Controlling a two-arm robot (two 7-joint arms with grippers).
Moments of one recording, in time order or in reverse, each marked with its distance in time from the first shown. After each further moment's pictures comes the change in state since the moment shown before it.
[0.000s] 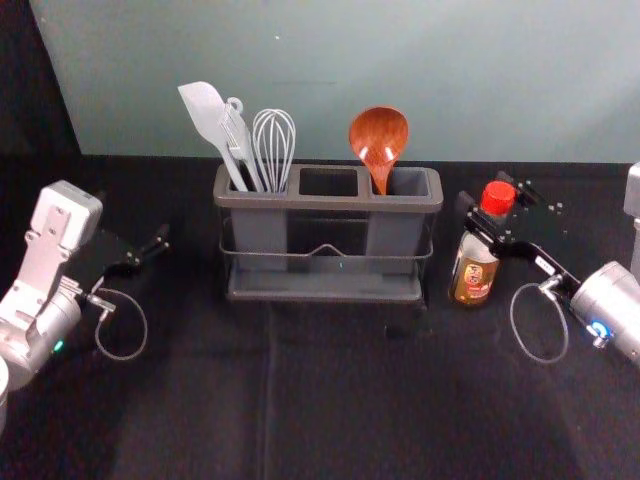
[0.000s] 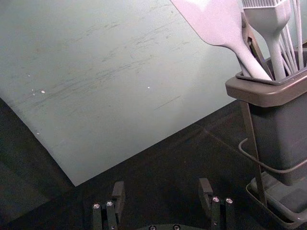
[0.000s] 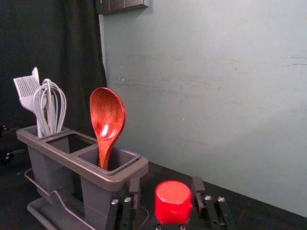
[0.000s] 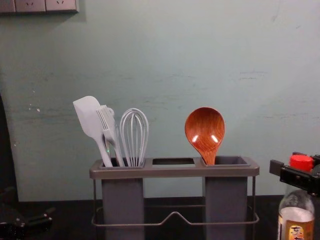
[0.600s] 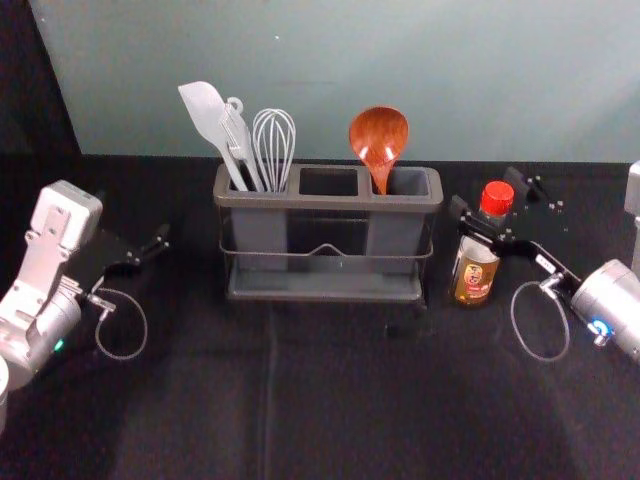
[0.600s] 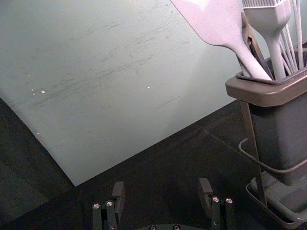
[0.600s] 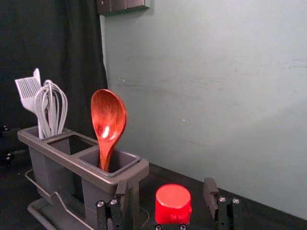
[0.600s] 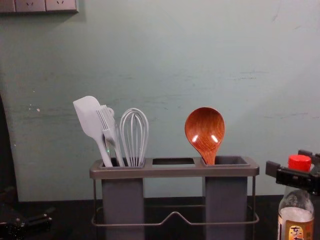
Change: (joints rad) left arm 0.000 0.000 0.000 0.000 0.000 0.000 0.000; right arm 0.000 0.002 0.000 -0.005 -0.001 0.003 0.000
